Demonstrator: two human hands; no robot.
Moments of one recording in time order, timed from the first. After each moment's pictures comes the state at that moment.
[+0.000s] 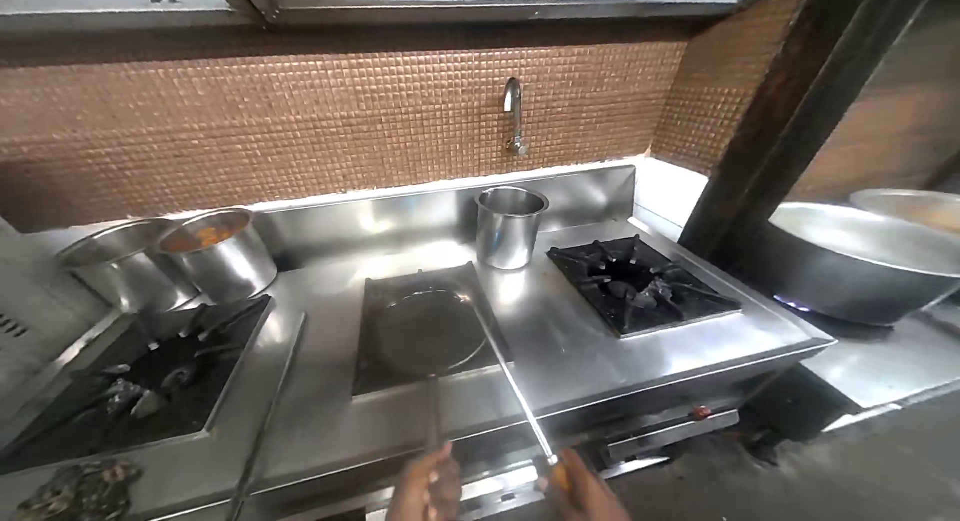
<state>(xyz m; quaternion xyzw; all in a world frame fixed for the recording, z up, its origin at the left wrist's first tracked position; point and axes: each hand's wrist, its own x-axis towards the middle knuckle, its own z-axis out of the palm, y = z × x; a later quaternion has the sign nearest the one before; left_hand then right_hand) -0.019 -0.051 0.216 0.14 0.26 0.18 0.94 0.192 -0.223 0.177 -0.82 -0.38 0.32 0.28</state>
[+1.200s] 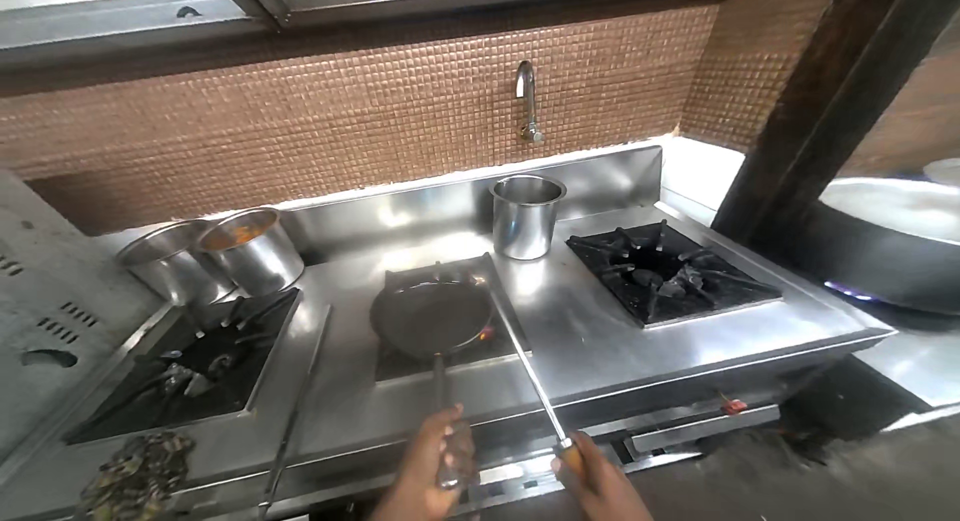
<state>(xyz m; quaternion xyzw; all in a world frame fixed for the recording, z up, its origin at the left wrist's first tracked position) -0.006 -0.046 0.262 0.14 0.34 0.21 0.91 0.197 -0.218 0.163 -0.80 -0.39 0.33 0.32</state>
